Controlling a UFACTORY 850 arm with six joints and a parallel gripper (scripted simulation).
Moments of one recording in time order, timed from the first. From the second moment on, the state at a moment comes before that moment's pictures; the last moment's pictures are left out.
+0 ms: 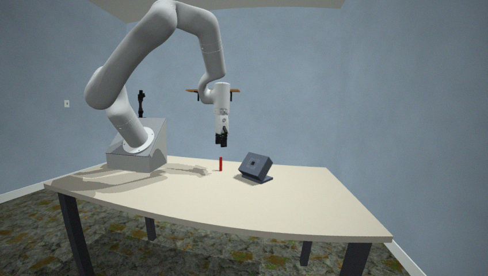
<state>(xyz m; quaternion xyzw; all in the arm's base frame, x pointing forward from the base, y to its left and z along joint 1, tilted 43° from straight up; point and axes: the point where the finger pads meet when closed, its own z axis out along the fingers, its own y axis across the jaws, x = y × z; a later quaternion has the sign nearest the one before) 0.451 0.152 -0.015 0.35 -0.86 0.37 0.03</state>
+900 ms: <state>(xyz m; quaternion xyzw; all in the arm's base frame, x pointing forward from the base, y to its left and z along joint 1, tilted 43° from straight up) 0.451 0.136 -0.077 0.39 -0.85 0.36 0.05</state>
